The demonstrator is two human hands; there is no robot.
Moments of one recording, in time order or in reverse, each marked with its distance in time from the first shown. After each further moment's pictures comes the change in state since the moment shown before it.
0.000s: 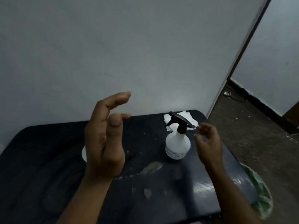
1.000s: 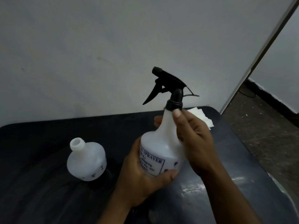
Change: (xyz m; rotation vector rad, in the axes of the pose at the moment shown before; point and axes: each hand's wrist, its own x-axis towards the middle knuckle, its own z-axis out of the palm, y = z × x) left_hand -0.065 -0.122 0.032 -0.177 -0.333 -0.590; right_hand -0.007 -0.073 0.087 0.416 -0.479 0.074
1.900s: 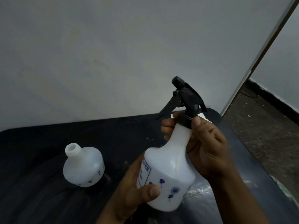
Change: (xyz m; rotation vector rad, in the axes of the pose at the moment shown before) left_hand 0.000 -0.009 -0.006 -0.404 -0.339 -0.147; right_hand 0.005 0.006 -0.029 0.459 -0.155 0.062
